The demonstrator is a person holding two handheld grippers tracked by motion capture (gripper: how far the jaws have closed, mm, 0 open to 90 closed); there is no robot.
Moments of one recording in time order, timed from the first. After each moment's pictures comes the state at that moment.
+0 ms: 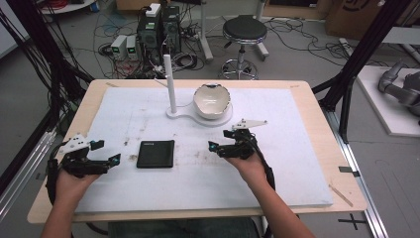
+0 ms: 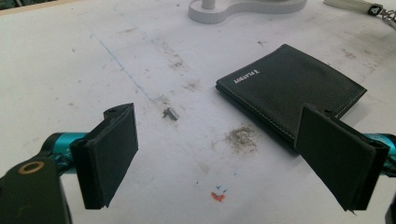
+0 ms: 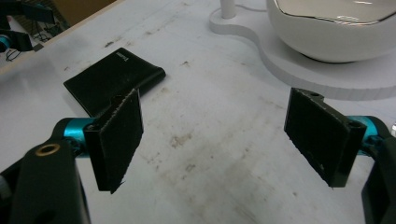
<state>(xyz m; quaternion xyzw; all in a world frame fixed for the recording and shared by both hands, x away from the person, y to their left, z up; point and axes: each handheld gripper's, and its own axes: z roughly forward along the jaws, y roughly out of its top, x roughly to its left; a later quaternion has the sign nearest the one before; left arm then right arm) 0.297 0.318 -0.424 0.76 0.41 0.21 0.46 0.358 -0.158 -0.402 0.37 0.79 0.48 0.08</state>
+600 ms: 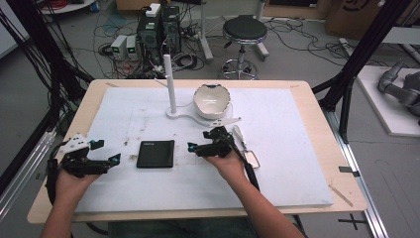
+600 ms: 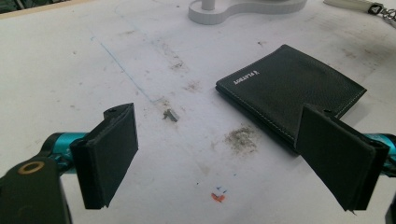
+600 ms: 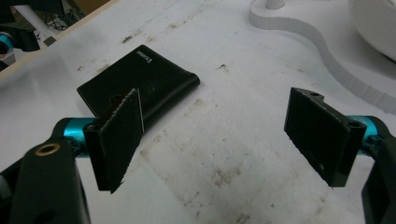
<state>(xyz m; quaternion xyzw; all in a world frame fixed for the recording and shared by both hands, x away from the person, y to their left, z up) 0.297 0.317 -0.422 0.76 0.40 0.21 0.46 0.369 -0.101 -0.413 0.36 0.81 0.46 0.05</state>
